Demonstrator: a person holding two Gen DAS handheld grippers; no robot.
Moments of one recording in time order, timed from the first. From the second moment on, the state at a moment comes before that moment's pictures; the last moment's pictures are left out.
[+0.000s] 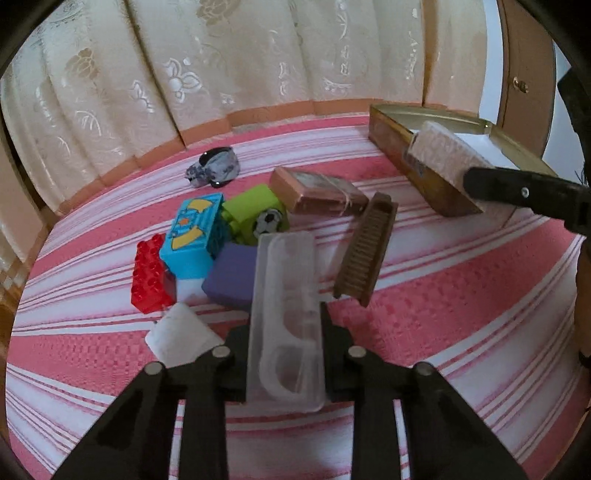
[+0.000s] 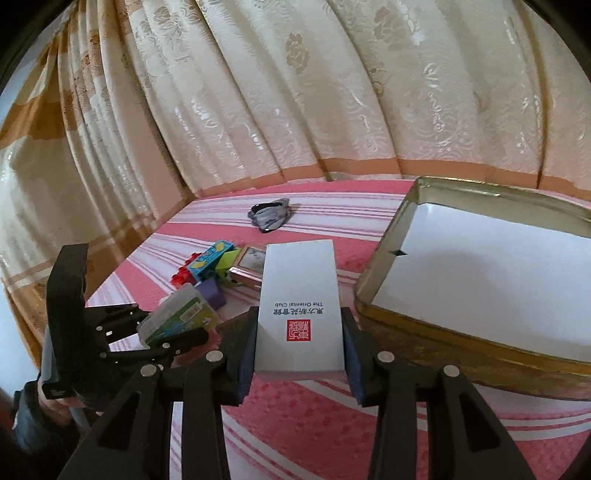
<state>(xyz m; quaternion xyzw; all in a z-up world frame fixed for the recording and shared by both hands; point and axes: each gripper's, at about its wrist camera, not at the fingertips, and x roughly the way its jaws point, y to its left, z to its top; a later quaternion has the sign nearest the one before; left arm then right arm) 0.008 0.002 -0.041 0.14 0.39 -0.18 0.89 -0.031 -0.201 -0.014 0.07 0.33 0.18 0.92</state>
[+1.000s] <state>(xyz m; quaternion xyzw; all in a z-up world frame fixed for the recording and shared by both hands) 0.001 -0.103 0.033 0.04 0.26 -0.25 0.93 -0.049 -0.355 0.017 0.15 0.23 -0.03 0.96</state>
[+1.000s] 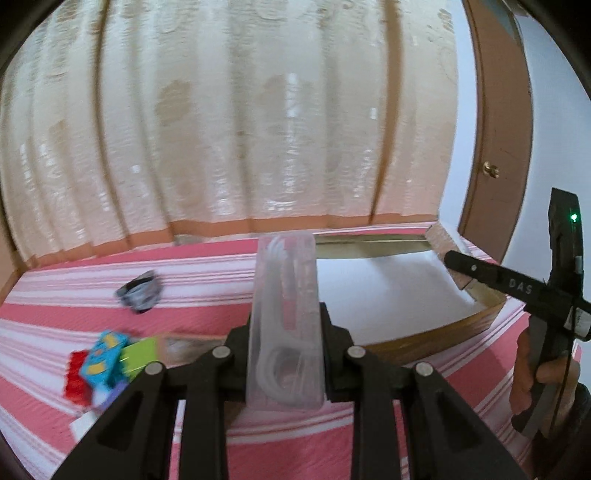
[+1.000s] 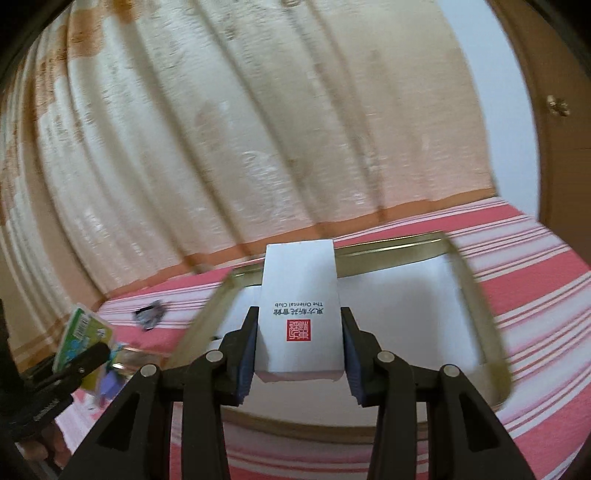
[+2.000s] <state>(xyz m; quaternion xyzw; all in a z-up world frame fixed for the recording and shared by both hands) 0.048 -0.243 -0.013 0.08 0.31 -0.23 0.92 -0.027 -0.398 -0.013 0.08 0.31 -0.13 0.94</state>
